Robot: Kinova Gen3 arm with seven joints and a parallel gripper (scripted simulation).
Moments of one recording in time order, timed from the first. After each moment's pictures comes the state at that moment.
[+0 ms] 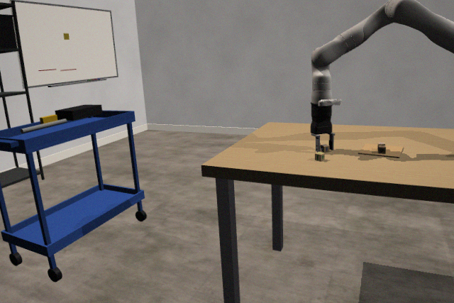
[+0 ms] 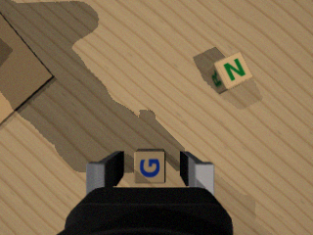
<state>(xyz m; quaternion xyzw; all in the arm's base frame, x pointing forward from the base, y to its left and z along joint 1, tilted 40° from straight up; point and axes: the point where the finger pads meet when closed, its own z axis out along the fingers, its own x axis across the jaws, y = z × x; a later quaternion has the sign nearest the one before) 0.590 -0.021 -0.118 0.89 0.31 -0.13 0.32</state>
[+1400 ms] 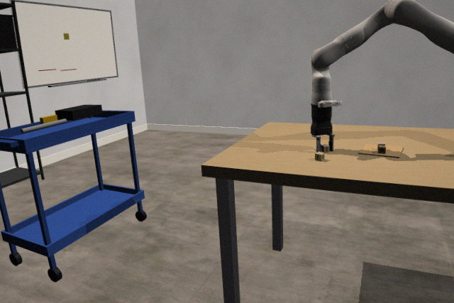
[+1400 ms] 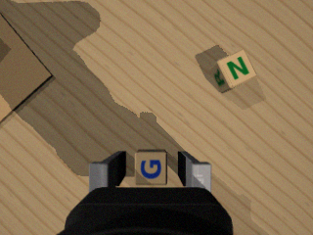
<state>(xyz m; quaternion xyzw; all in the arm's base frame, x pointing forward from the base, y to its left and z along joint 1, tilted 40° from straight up) 0.589 -0.024 -0.121 0.89 0.31 -0.13 0.32</state>
